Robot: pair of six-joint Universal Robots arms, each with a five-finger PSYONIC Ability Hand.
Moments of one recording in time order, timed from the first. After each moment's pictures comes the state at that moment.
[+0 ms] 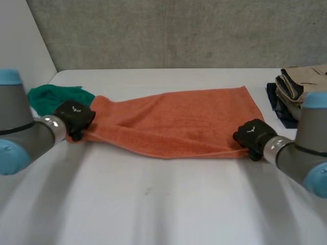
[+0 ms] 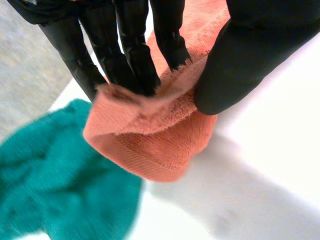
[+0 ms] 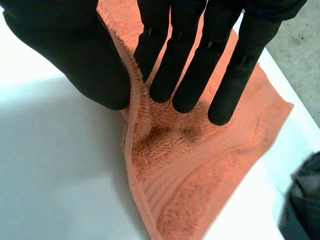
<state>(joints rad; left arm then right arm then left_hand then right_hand) 4.54 -2.08 -1.37 2.98 -1.37 3.87 1.79 -1.00 1.46 0.08 1.34 2.33 1.13 1.19 1.19 1.19 0.97 1.11 1.18 1.19 1.20 0.99</state>
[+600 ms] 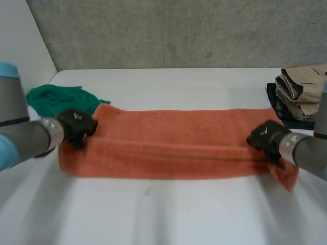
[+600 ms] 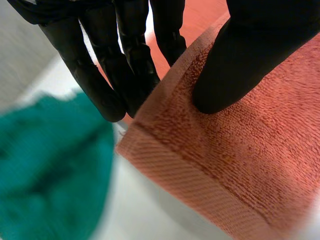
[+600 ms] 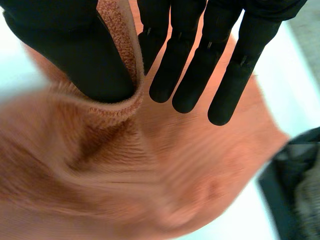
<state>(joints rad) 4.54 -2.13 -1.27 2.83 -1.34 3.84 1.74 -1.01 1.40 0.25 1.35 2.18 1.14 1.19 1.19 1.19 1.00 1.11 1.18 1.19 1.20 1.00</state>
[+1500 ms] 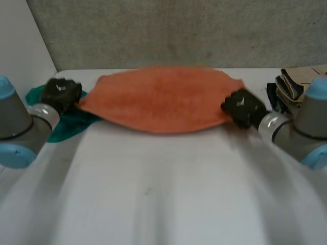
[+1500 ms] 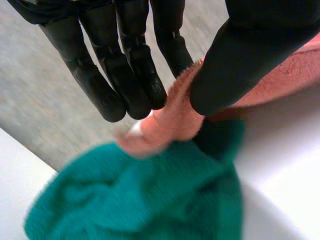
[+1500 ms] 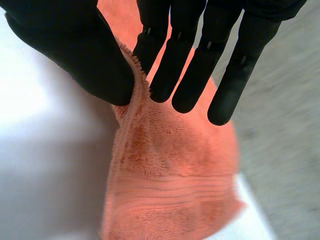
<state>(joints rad) 4.60 -2.16 -1.39 3.43 -1.36 3.60 1.75 -0.80 1.21 -0.13 1.02 2.34 1.14 1.20 1.19 1.20 1.01 1.12 1.18 1.19 1.20 1.03</state>
